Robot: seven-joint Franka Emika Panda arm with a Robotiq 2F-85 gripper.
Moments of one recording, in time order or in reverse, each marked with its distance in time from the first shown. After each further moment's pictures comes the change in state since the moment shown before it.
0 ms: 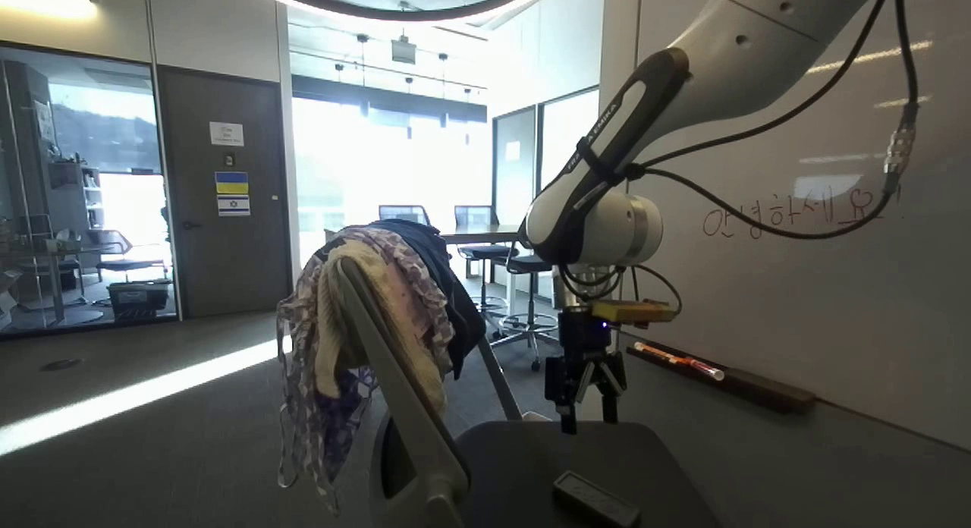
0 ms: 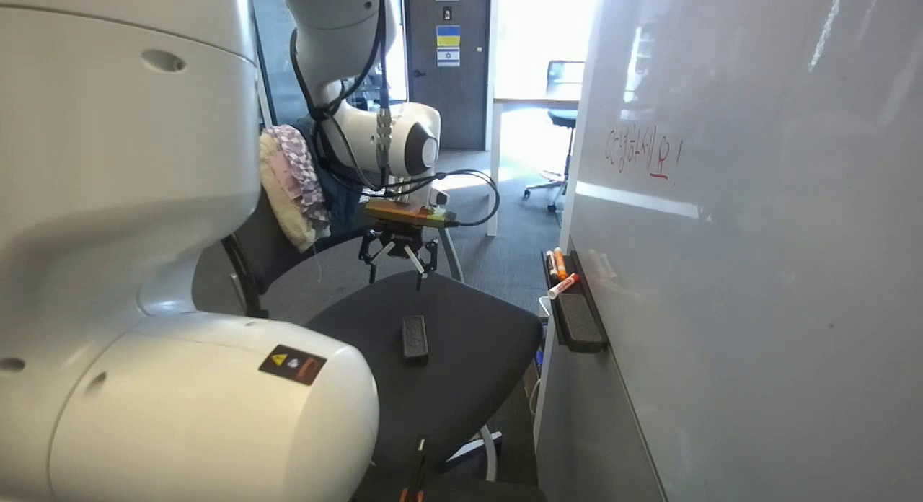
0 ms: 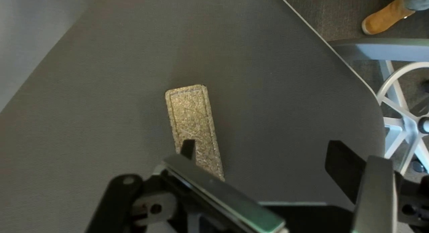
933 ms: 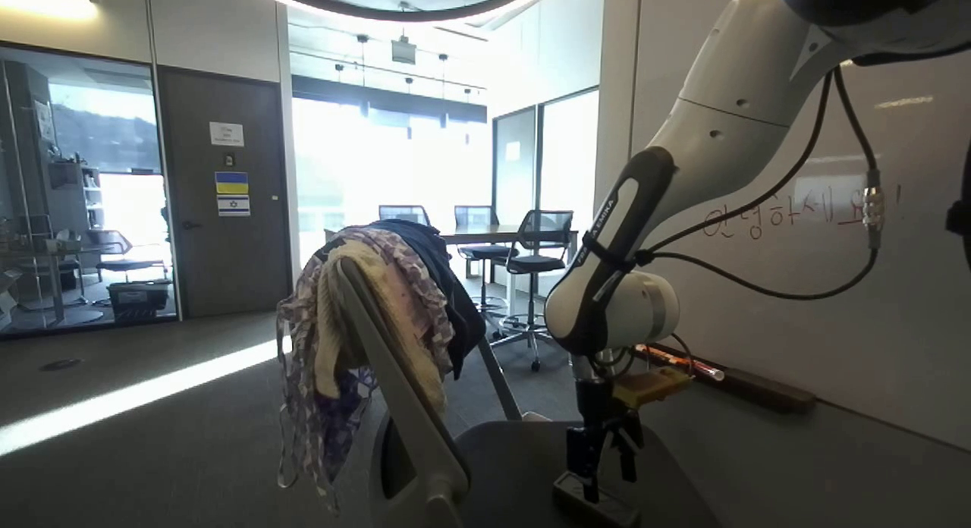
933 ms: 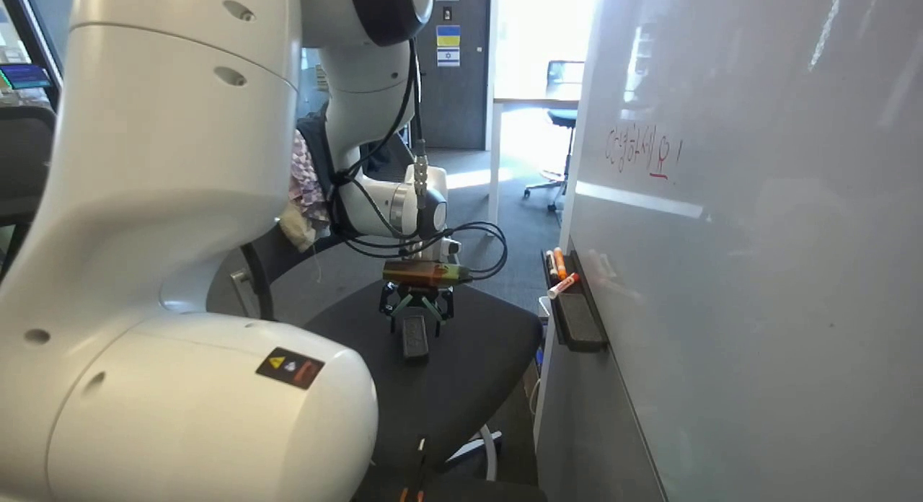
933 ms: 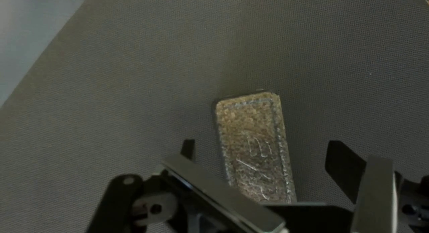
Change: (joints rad) arm -0.026 0.191 -0.018 -0.055 -0.085 0.287 0.006
